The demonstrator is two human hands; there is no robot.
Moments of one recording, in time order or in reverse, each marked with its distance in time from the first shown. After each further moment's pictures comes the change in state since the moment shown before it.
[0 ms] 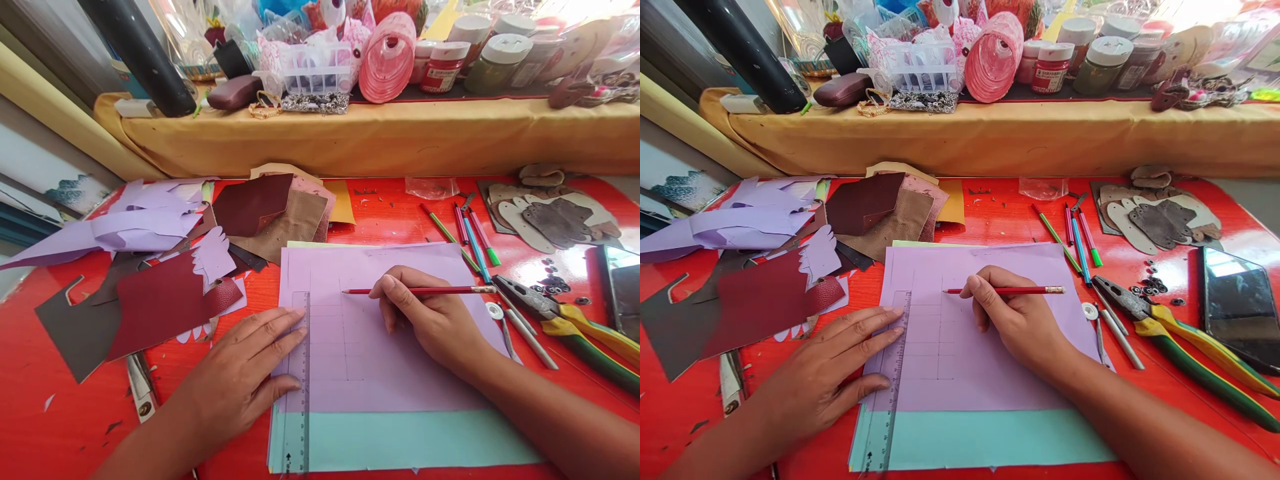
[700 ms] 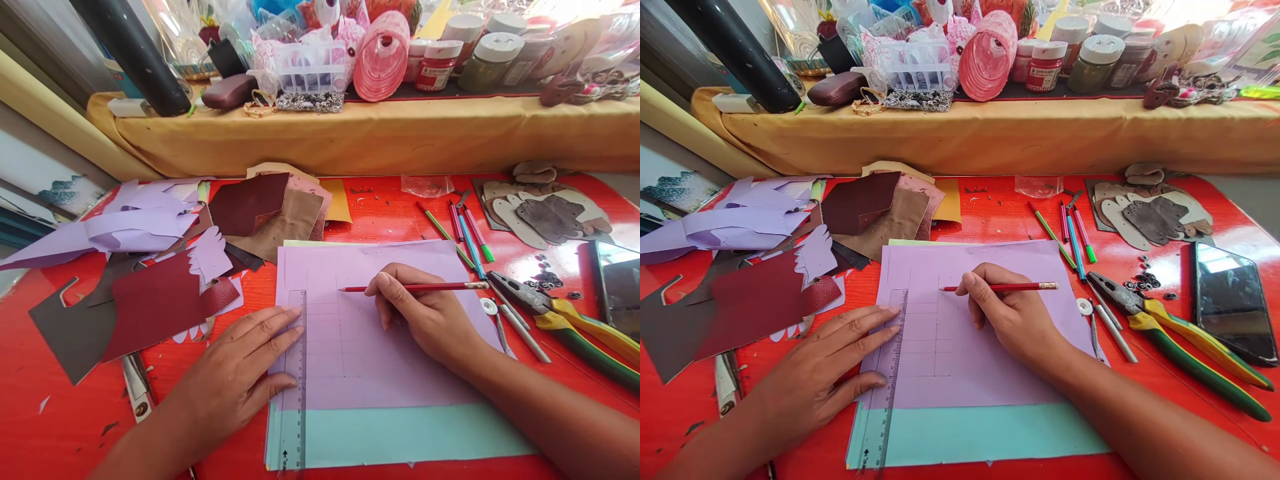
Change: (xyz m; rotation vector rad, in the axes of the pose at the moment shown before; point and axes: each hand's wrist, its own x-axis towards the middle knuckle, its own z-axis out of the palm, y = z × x) left_hand 0.002 0.000 -0.003 0.023 0.001 0.014; right_hand 0.000 0.002 0.000 0.038 -0.023 -0.023
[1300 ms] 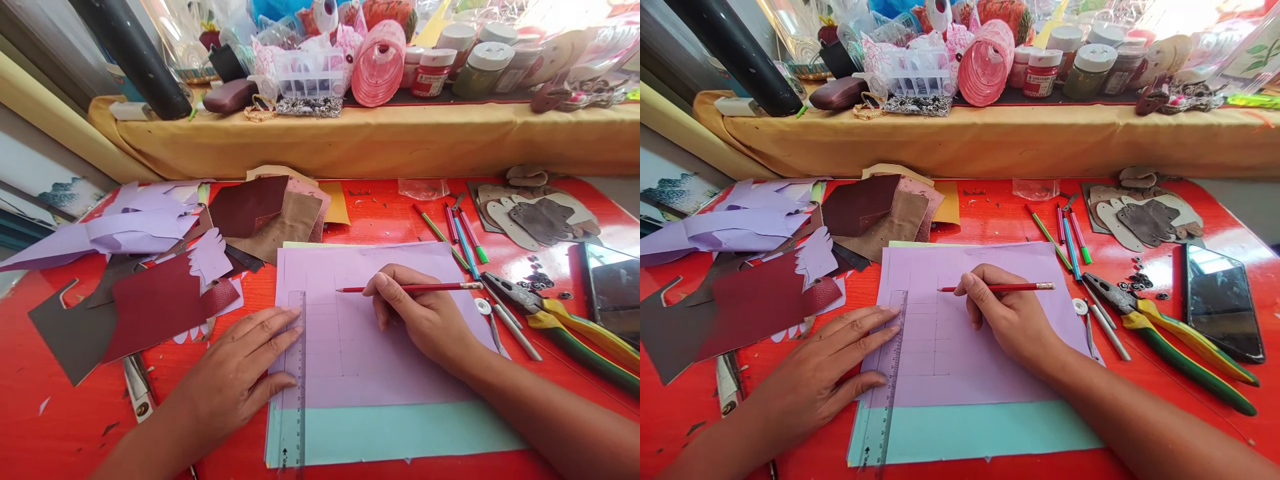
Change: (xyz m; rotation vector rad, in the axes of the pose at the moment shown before) left_hand 0.001 0.000 0.000 0.015 0.006 0.015; right_hand 0.000 0.000 0.002 0.040 0.001 0.000
